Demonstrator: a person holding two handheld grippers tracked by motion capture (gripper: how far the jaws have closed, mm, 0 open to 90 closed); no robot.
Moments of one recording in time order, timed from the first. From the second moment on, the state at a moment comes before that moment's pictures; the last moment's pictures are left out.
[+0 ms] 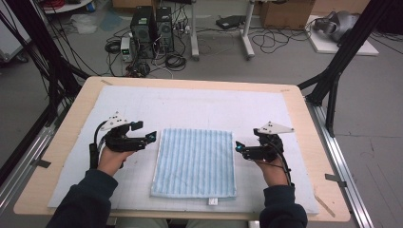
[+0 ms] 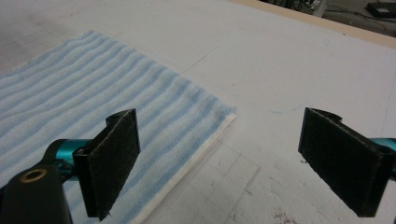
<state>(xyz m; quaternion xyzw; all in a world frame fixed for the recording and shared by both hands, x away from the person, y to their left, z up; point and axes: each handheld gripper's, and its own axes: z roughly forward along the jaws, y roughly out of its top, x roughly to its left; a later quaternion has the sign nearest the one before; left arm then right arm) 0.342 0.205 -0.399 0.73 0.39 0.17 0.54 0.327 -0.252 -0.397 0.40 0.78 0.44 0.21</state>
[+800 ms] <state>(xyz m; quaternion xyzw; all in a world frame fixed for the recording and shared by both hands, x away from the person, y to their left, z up) 0.396 0.171 -0.436 0.73 0.46 0.16 0.47 0.338 -0.251 -0.399 0.41 0.78 0.43 0.19</state>
